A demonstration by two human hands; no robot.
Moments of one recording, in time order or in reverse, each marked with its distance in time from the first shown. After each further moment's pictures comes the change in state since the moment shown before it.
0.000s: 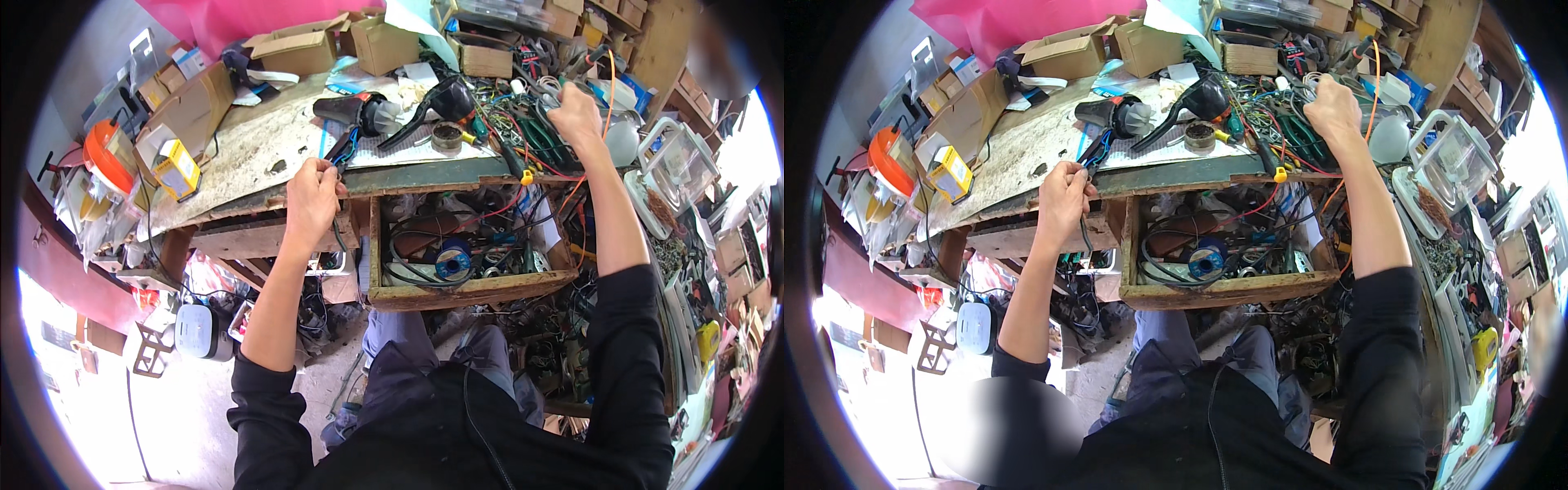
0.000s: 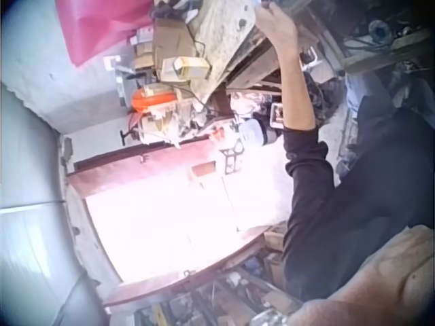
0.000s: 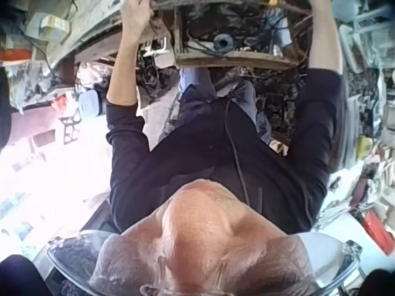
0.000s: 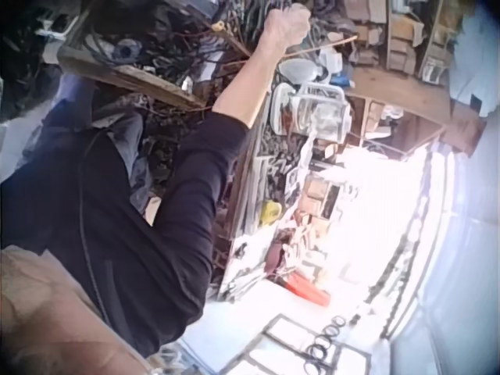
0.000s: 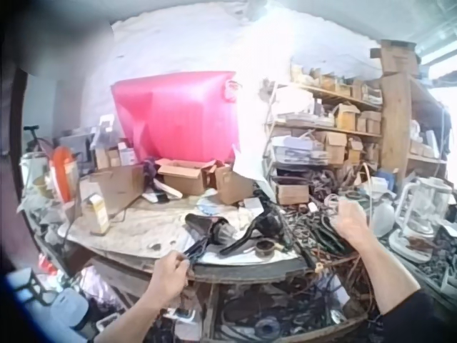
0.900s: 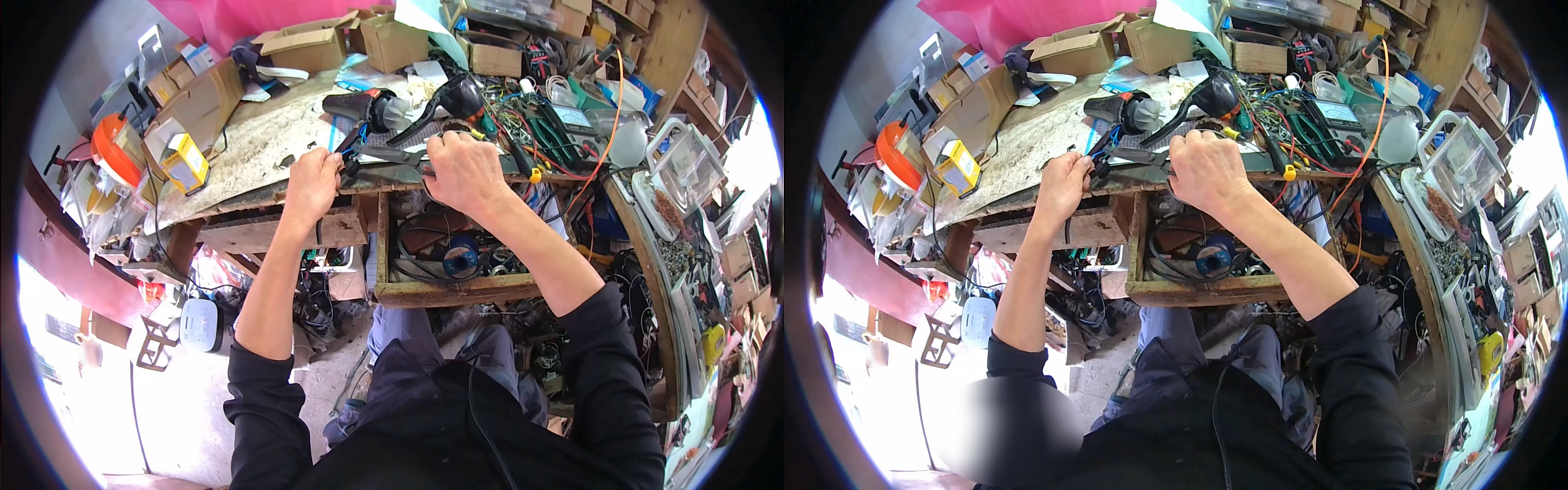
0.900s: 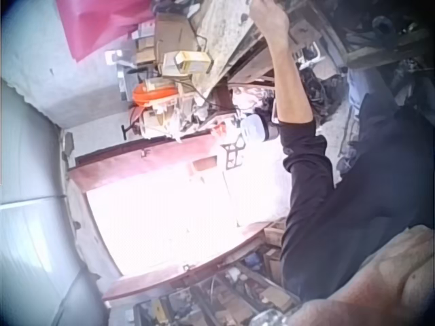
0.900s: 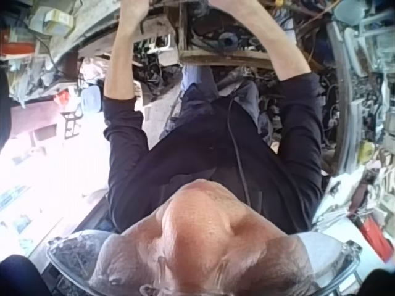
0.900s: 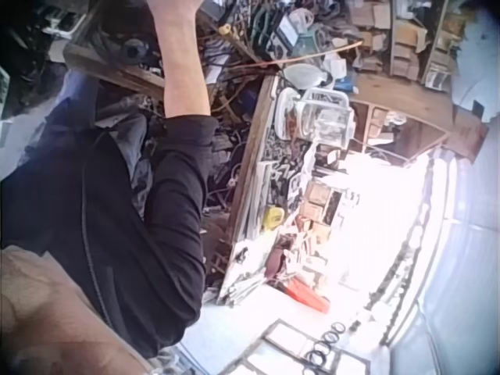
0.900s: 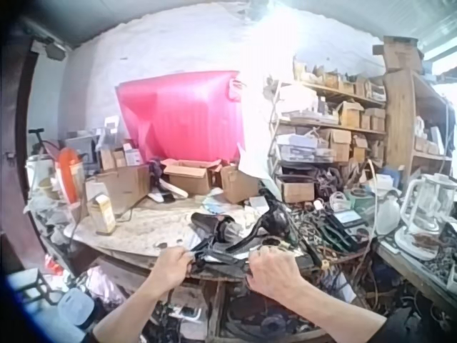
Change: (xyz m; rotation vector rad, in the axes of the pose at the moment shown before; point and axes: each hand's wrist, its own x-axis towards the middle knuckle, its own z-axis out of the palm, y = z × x) left_hand 0.019 -0.001 -0.016 0.161 -0.073 0.049; right_hand -0.129 -0.151 0.025 0.115 -0.039 -0.684
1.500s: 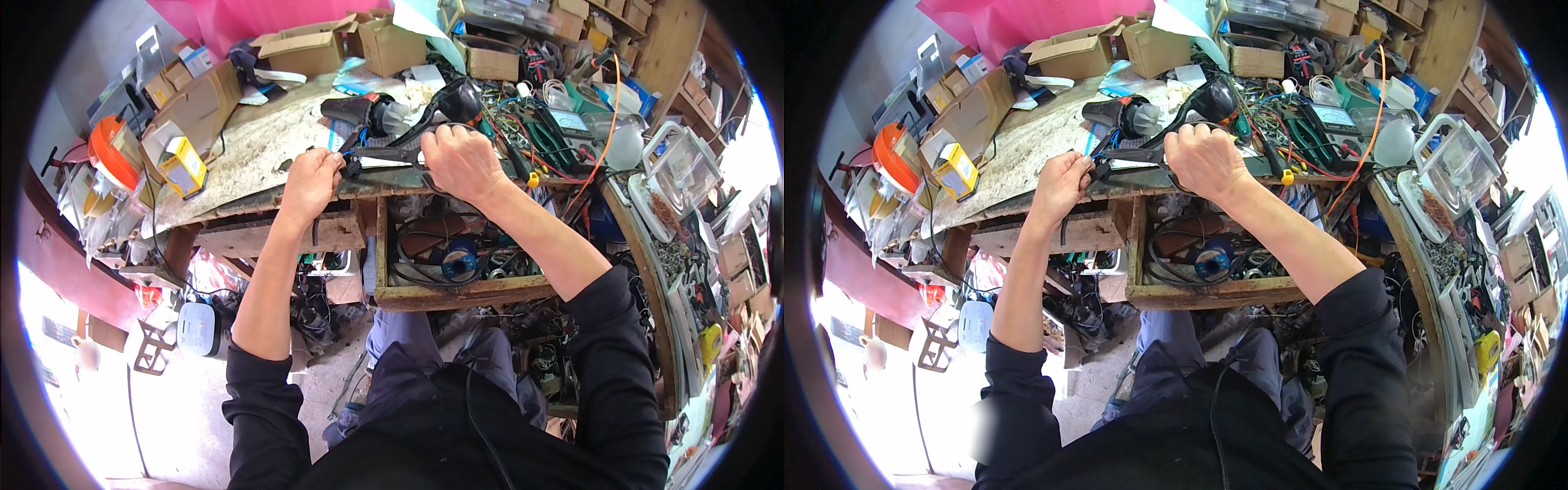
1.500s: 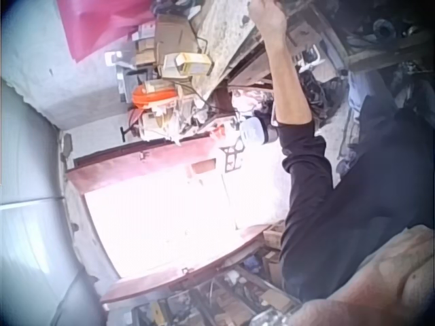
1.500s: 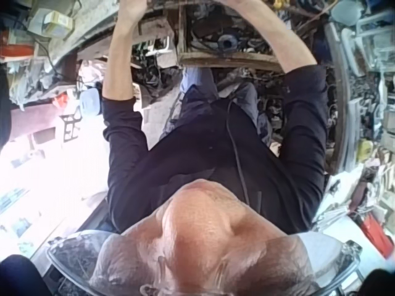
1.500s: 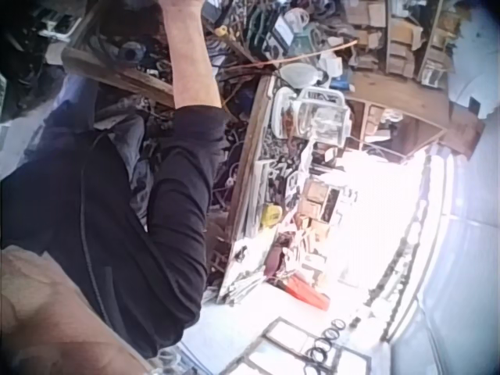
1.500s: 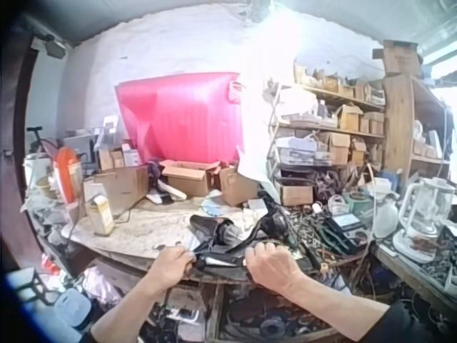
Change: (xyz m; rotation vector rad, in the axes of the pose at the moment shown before) left_hand 0.004 0.007 -0.004 -0.298 -0.141 -0.130; right_hand 0.015 0.020 0.019 -0.233 0.206 -0.245
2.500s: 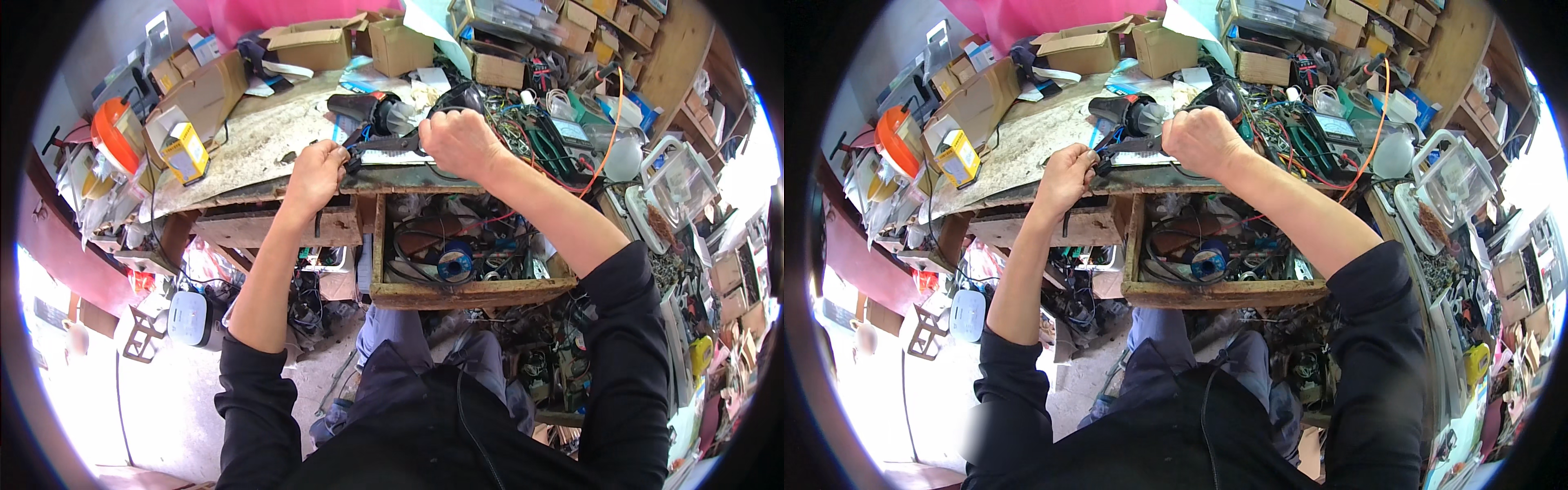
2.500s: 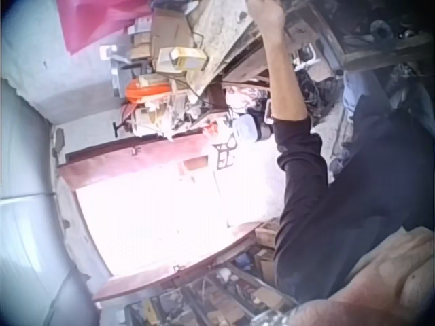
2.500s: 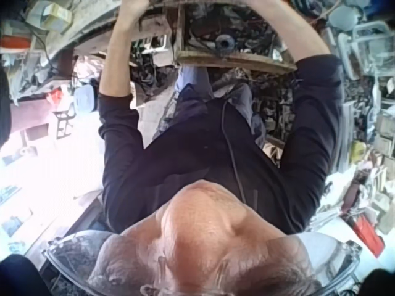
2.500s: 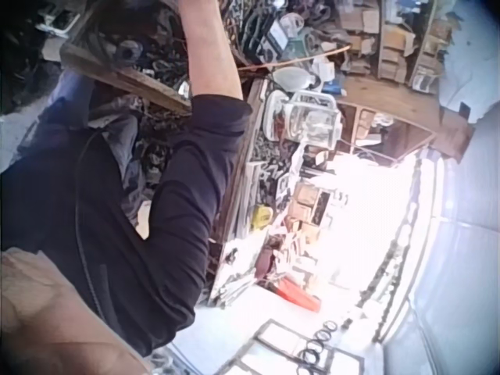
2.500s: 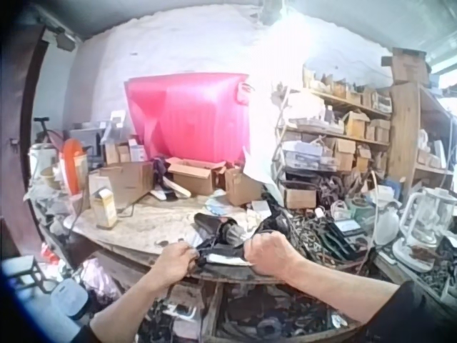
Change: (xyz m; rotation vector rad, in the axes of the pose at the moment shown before) left_hand -0.001 -0.001 0.003 -0.022 0.016 0.021; right_hand 0.030 0.021 -0.002 -0.116 -0.064 -0.239
